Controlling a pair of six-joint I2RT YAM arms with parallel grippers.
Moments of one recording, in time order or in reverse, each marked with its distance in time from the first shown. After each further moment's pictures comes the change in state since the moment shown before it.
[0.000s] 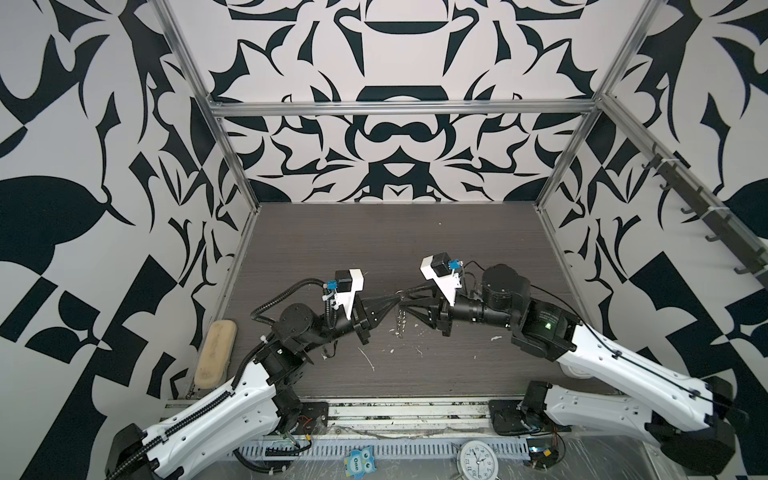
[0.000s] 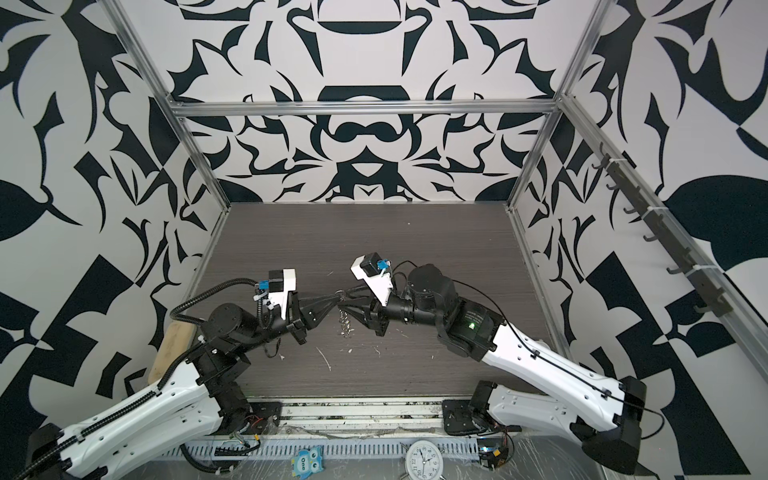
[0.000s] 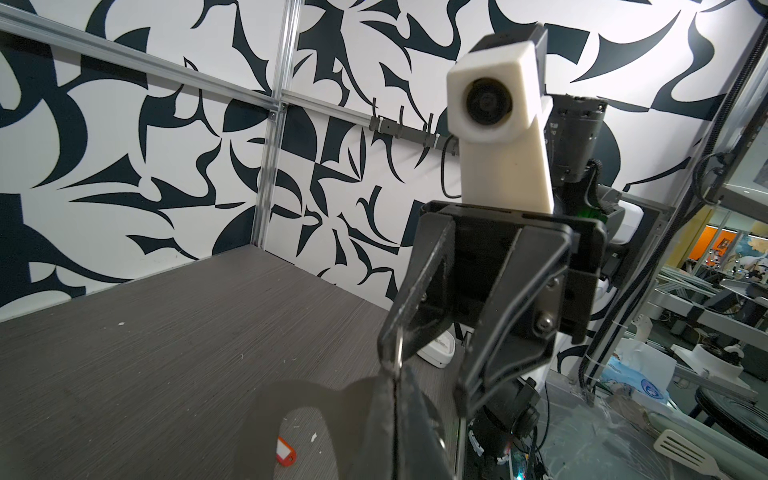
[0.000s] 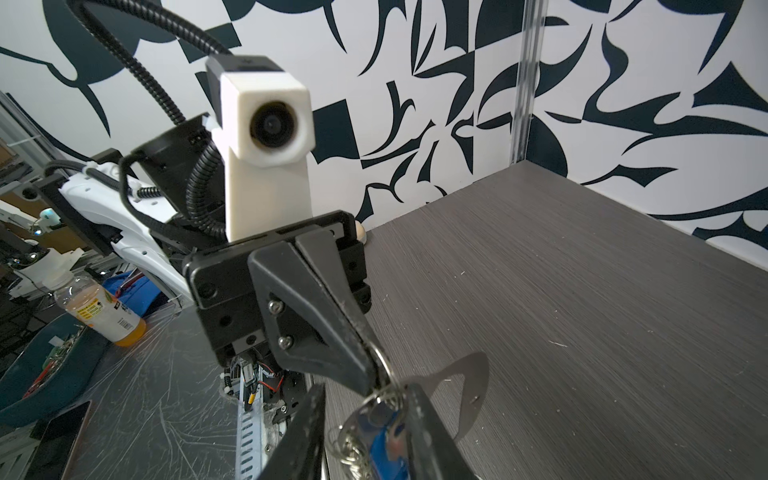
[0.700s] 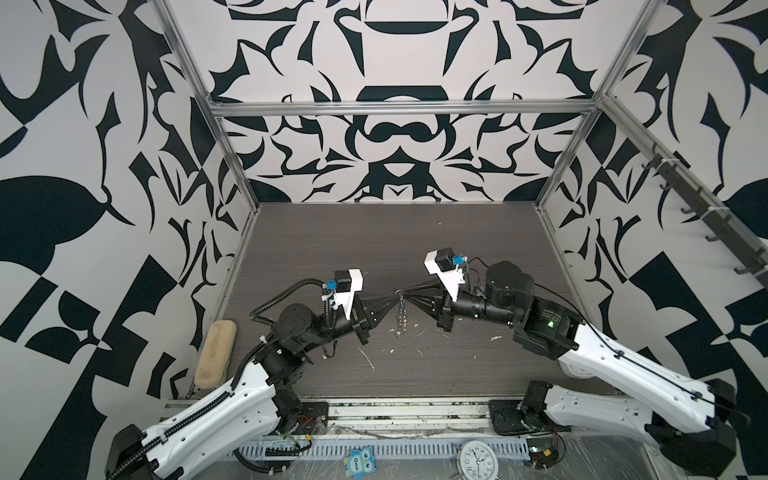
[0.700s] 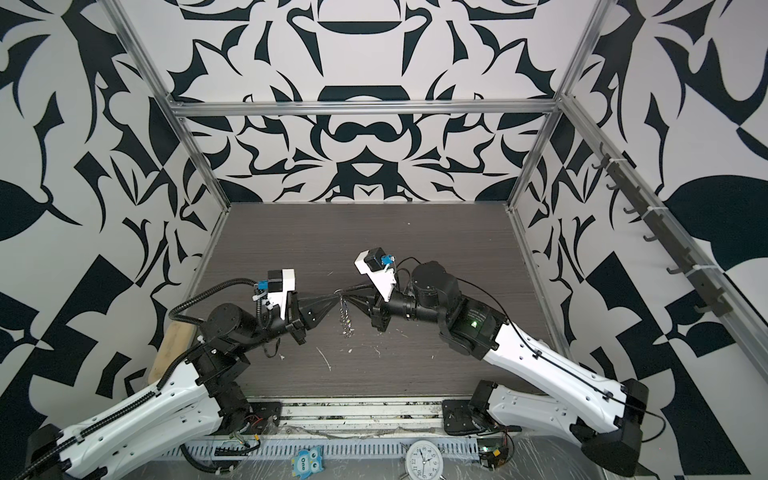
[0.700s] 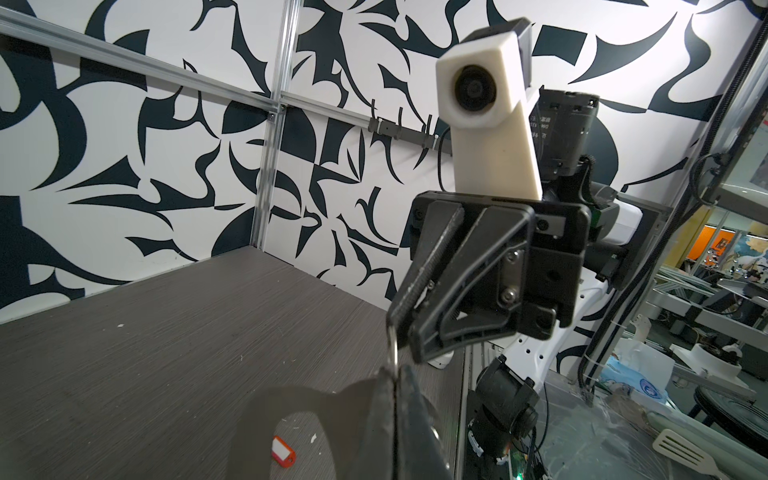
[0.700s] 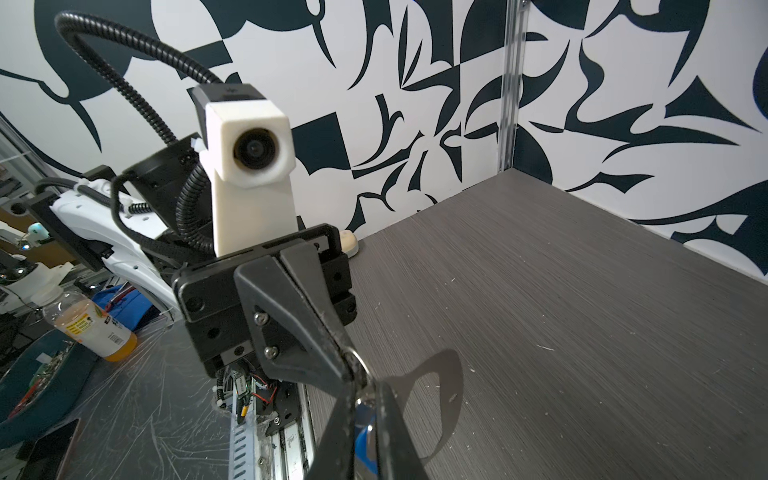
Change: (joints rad) left arm 0.000 0.000 0.000 0.001 0.010 -0.001; right arm -0.016 0.010 0.009 0.006 0.008 0.011
